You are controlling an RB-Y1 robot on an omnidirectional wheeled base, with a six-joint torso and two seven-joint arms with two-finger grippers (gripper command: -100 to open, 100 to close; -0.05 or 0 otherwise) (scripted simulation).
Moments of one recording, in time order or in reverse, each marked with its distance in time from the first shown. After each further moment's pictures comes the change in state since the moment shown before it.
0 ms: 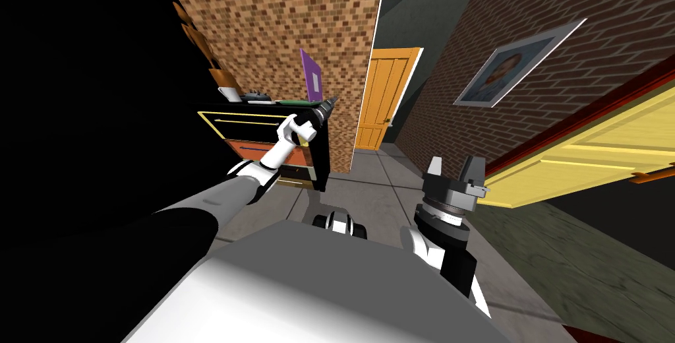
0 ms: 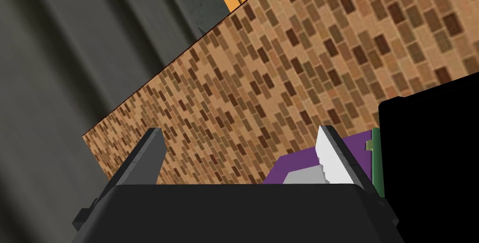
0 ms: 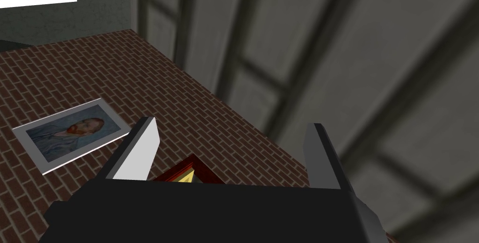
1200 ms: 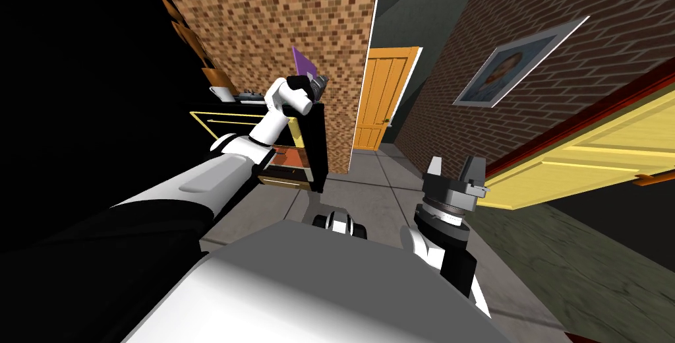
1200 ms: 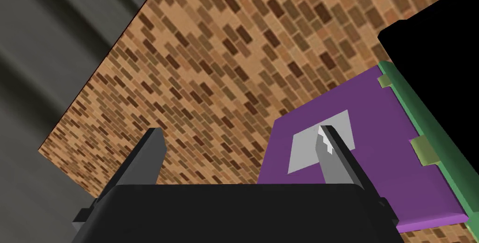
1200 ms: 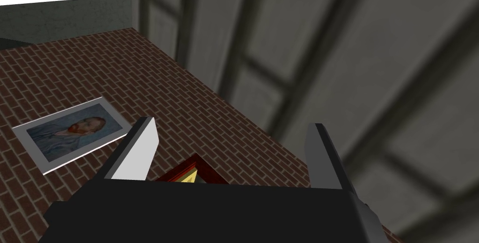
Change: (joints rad) left arm -0.349 0.126 -0.068 0.266 0.061 0.231 -0.023; right arm 0.000 0.000 0.000 0.000 0.000 0.000 0.000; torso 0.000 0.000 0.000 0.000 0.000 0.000
